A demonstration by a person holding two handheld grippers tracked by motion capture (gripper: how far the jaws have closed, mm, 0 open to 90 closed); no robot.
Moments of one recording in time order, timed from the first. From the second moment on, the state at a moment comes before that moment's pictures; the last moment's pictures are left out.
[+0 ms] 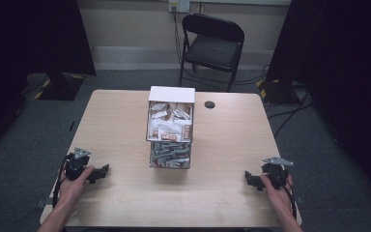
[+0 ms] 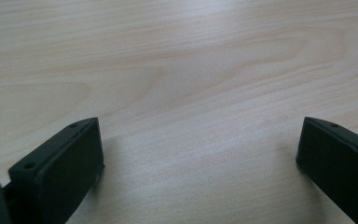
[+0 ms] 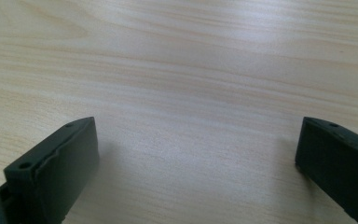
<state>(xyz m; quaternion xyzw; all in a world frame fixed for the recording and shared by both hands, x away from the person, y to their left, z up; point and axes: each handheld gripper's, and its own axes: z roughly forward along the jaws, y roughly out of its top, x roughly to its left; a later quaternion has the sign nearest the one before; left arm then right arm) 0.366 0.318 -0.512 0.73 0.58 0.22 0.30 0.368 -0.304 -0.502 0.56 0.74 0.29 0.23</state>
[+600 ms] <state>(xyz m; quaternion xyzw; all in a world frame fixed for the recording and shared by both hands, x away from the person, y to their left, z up) 0.366 0.318 -0.512 0.73 0.57 0.22 0.30 0.367 -0.301 -0.497 0.56 0.74 0.29 0.22</state>
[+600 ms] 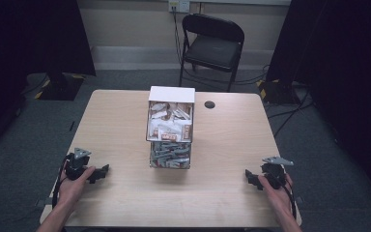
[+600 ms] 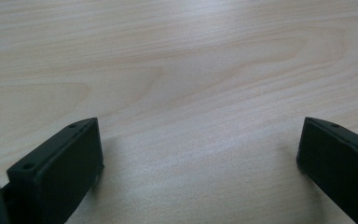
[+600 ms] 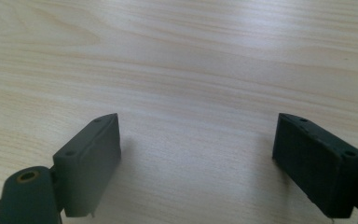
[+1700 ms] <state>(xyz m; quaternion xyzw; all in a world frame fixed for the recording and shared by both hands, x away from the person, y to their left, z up) 0.366 0.318 -0.512 0.73 0.57 0.22 0.30 0.359 -0.273 -0.468 0.48 0.76 0.39 0.19</state>
